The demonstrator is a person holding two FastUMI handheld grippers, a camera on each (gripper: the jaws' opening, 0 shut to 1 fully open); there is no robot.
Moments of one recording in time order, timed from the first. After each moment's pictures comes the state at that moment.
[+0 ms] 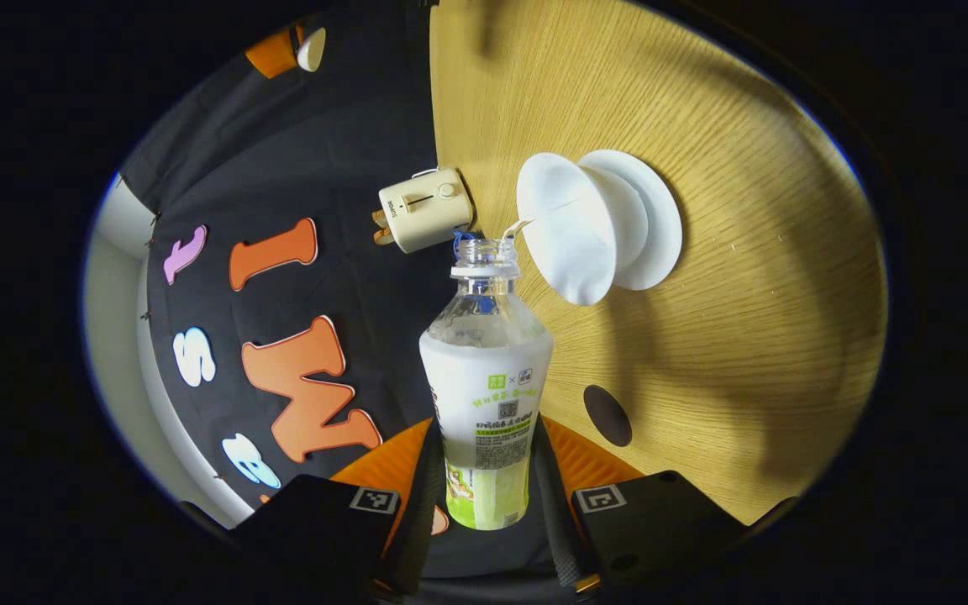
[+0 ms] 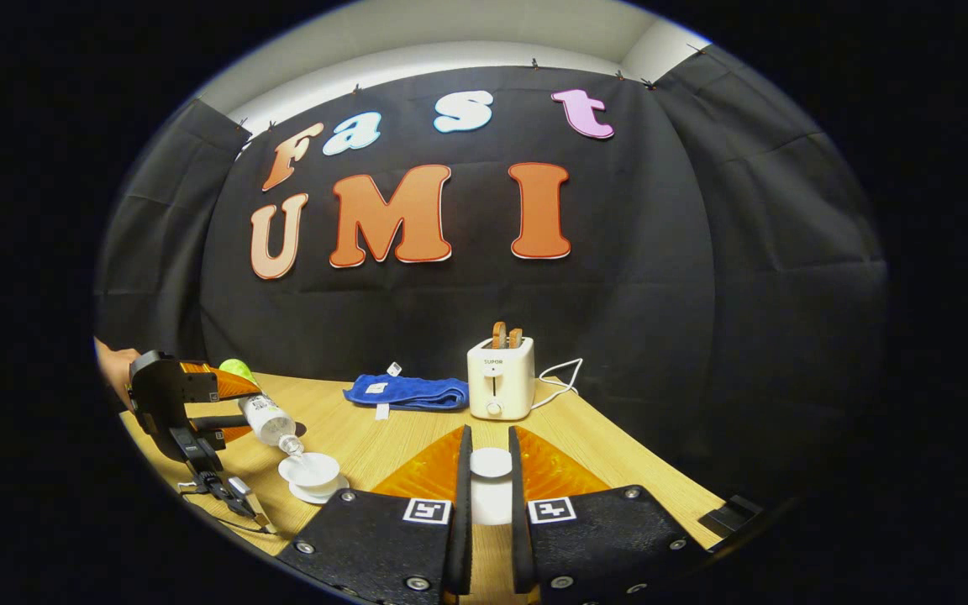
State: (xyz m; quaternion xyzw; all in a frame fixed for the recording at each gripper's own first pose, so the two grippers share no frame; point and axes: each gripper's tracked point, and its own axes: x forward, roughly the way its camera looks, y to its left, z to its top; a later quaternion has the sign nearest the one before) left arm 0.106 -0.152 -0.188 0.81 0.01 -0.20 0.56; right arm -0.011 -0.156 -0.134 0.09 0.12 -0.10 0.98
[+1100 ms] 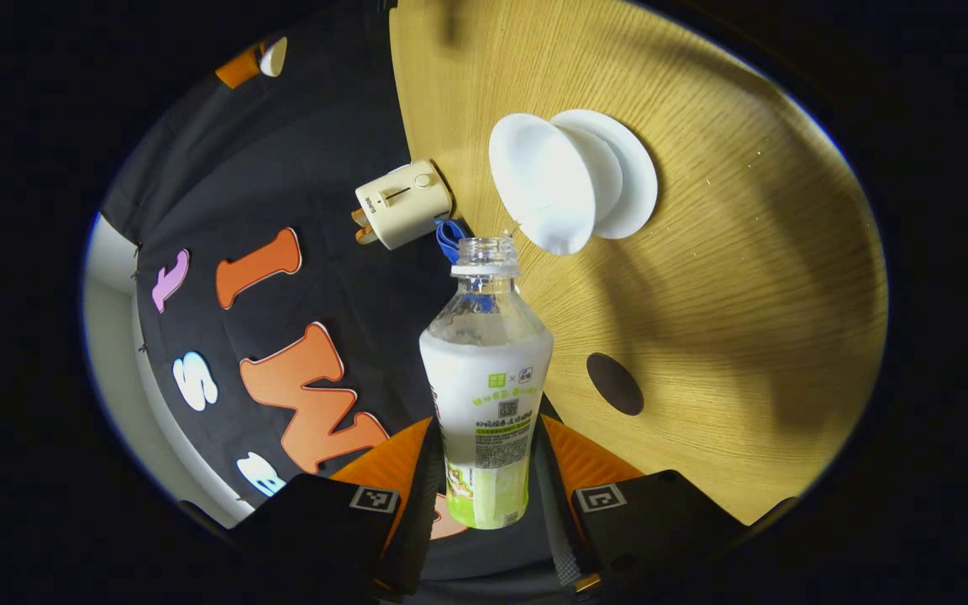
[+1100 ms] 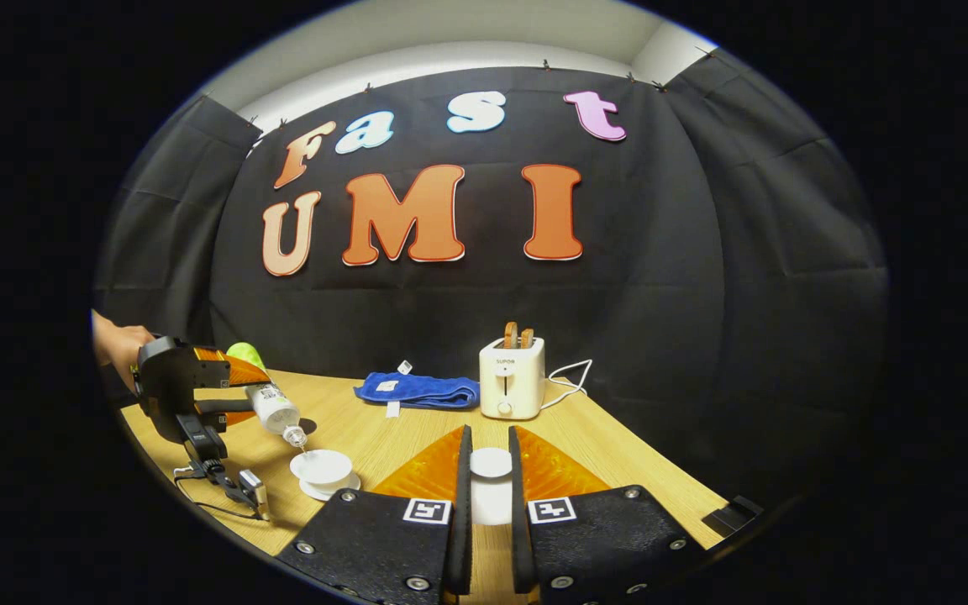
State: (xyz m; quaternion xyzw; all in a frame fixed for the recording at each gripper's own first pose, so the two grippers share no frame) left arm 0.116 -0.131 -0.179 0.84 0.02 -0.19 0.50; right arm -0.014 -0.141 -0.128 0.08 0.11 -0.09 0.99
